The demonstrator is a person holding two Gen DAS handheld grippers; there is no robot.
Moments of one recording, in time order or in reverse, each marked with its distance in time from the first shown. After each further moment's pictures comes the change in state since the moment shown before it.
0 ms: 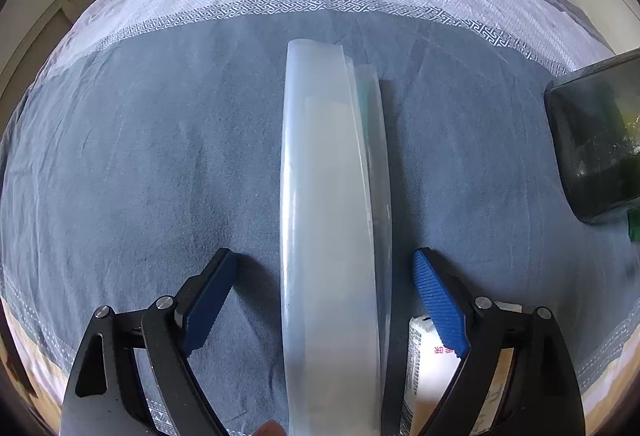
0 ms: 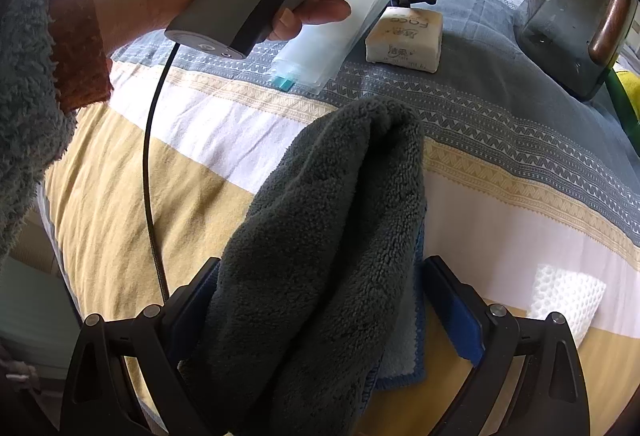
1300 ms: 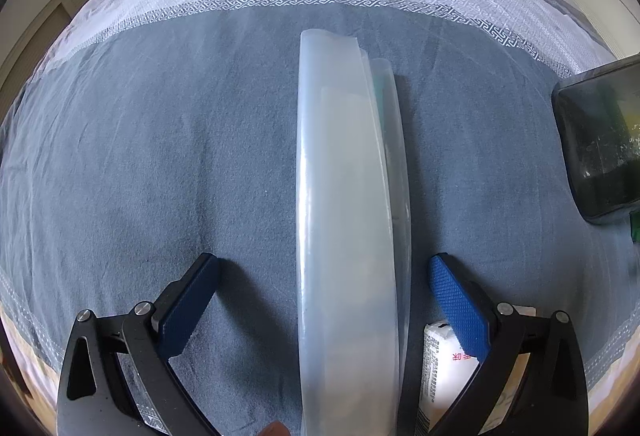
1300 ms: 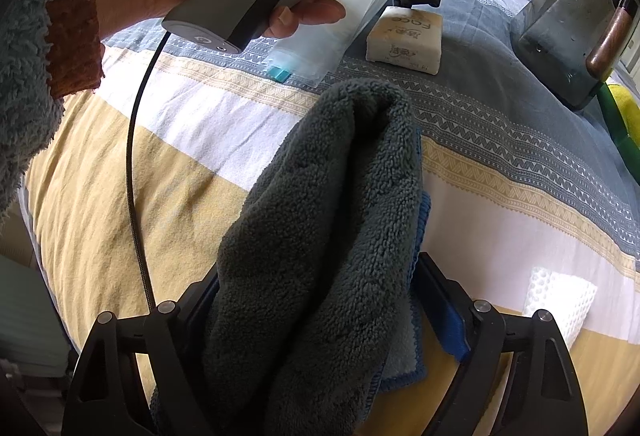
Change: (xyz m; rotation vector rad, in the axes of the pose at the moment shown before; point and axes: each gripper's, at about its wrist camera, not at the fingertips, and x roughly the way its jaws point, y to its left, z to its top) left arm 0.017 0.031 -0.001 -0.014 0.002 -0.013; right arm 0.003 0.017 -0.001 -0.039 0.015 -0.082
